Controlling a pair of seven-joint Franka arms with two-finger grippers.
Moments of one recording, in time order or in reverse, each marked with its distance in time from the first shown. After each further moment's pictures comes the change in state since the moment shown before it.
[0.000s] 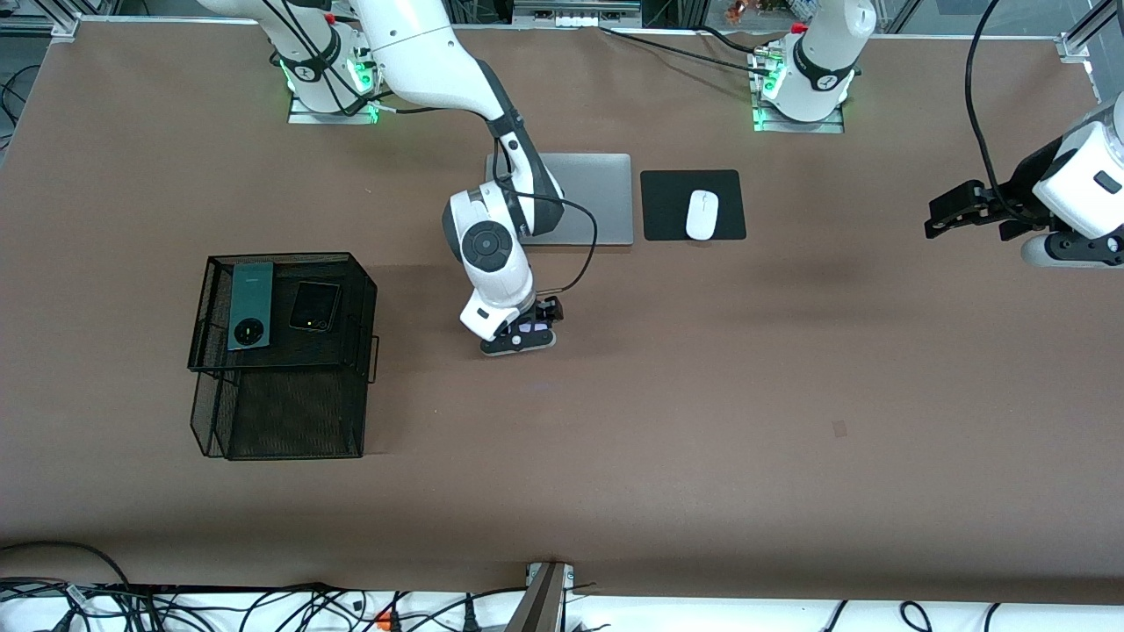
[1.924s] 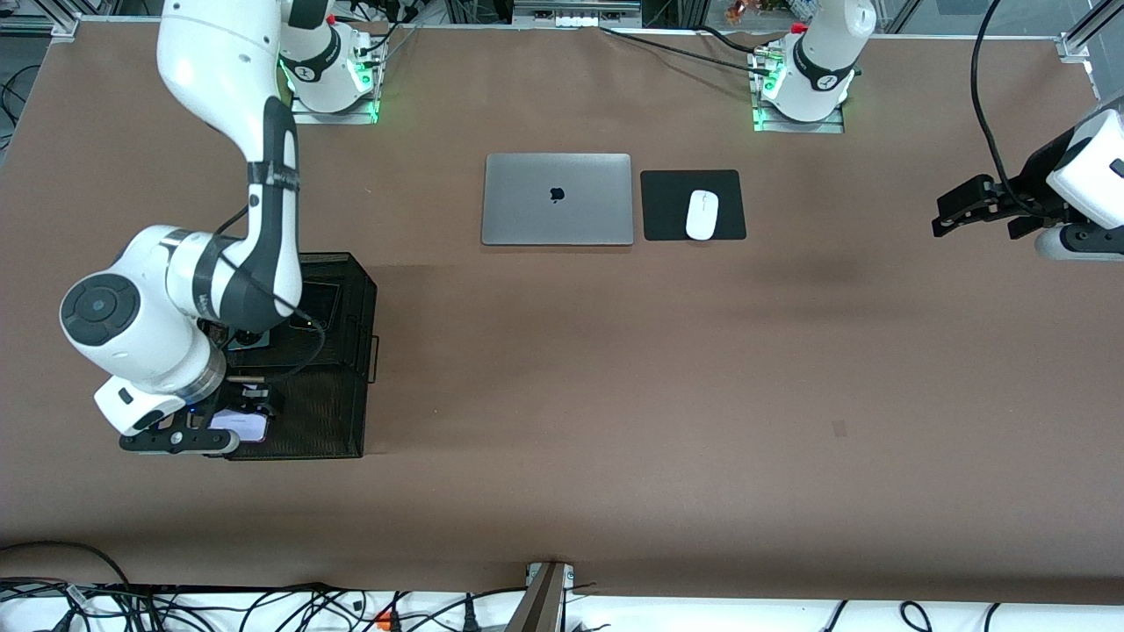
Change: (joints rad) left arm -0.004 -0.012 0.001 0.004 0.000 0.010 0.000; right arm -0.333 -0.067 -0.419 0.136 0.010 -0.277 -0.422
